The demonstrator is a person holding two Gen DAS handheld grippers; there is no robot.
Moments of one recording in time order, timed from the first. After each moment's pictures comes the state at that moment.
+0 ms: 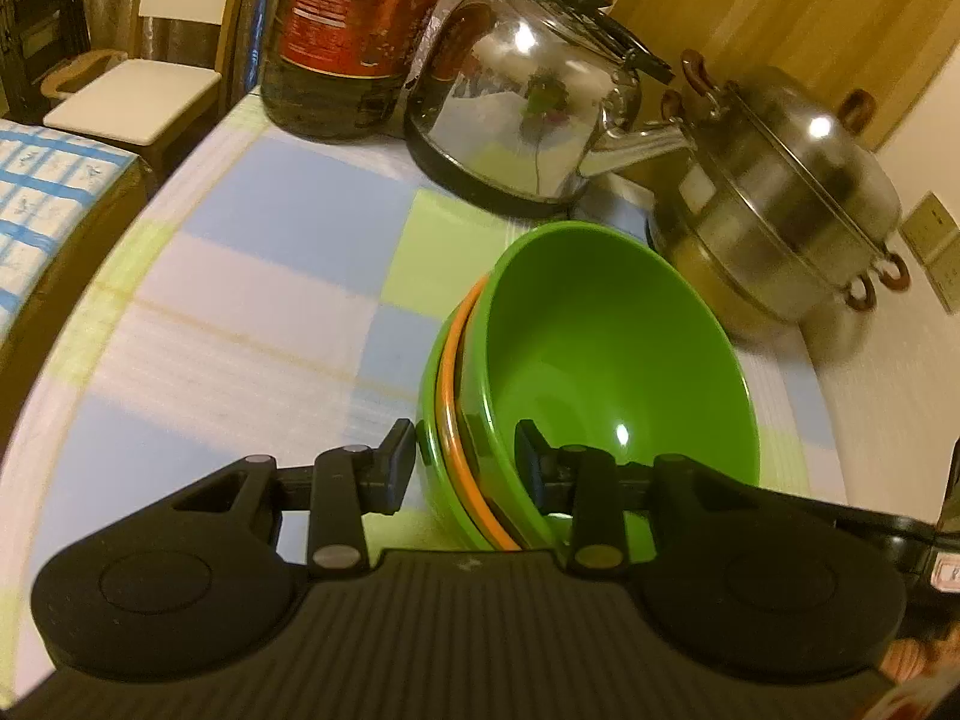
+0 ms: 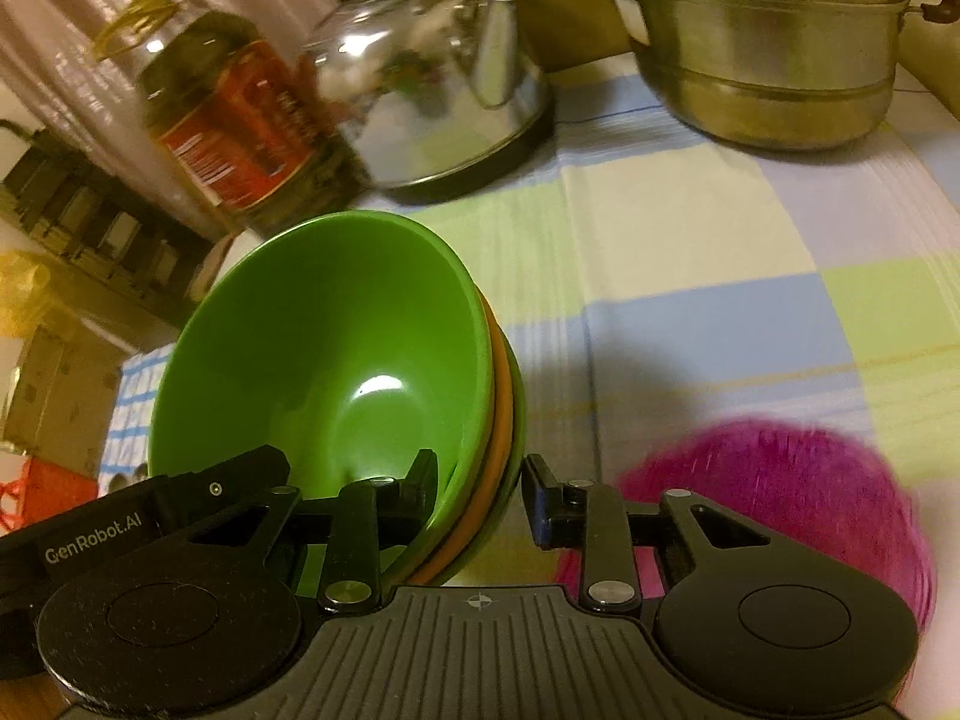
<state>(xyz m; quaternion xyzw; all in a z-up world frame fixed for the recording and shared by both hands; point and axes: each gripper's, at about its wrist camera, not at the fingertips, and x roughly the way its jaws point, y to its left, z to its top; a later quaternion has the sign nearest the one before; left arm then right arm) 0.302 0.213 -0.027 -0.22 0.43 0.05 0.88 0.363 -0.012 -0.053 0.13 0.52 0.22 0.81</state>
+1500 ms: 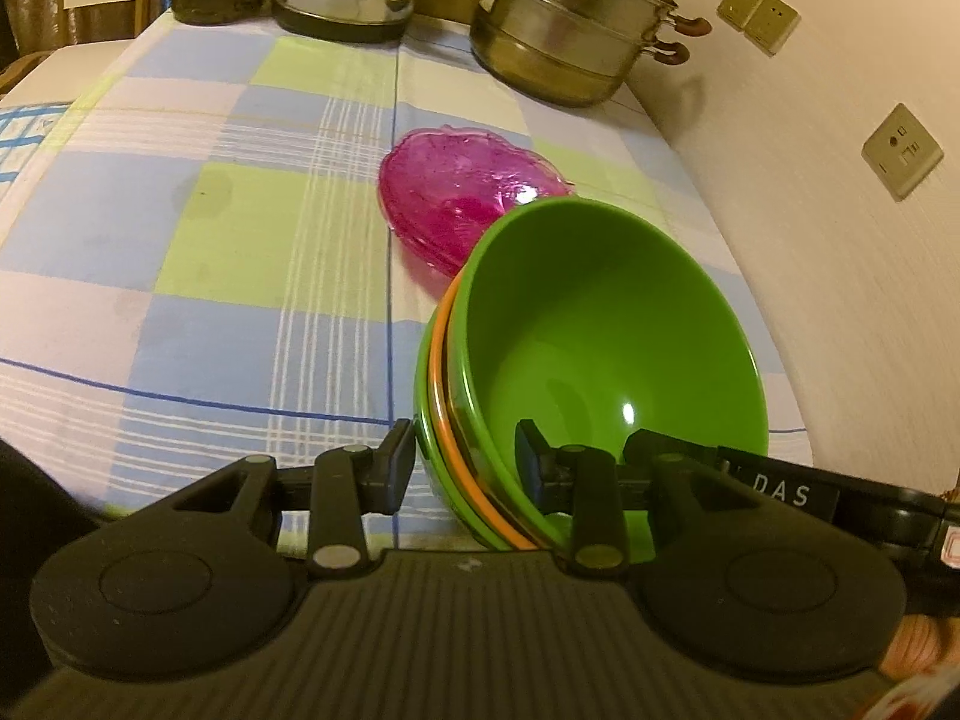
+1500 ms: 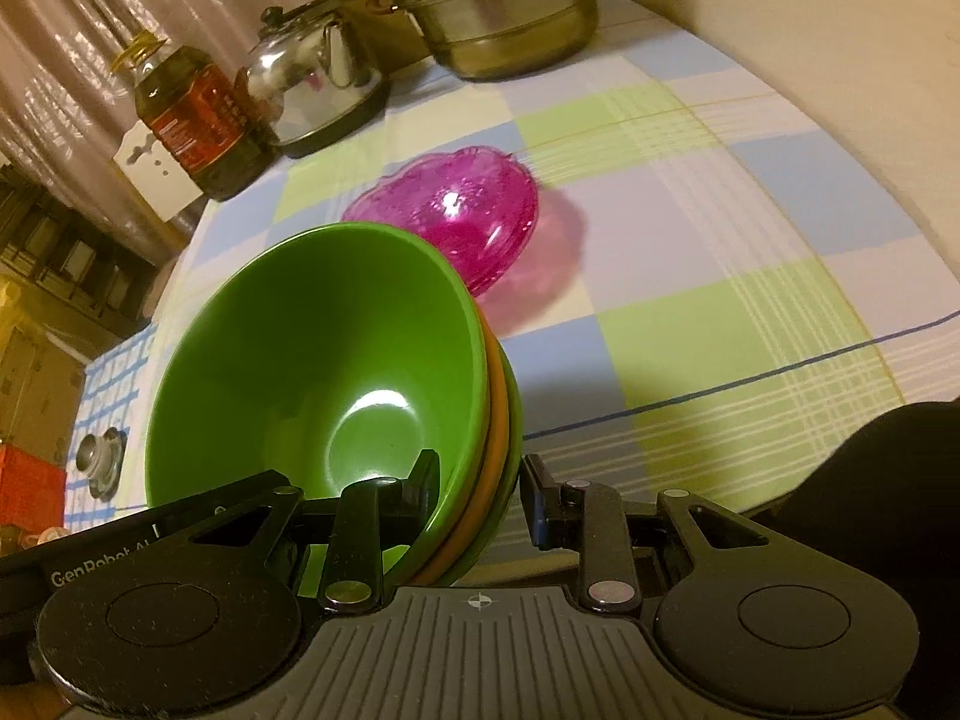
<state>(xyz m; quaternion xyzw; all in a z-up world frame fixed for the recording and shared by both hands) 0.089 0.033 -0.032 -0.16 0.47 -0.04 0.87 0.100 -0.190 -0.028 0.15 0.50 0.14 0.84</state>
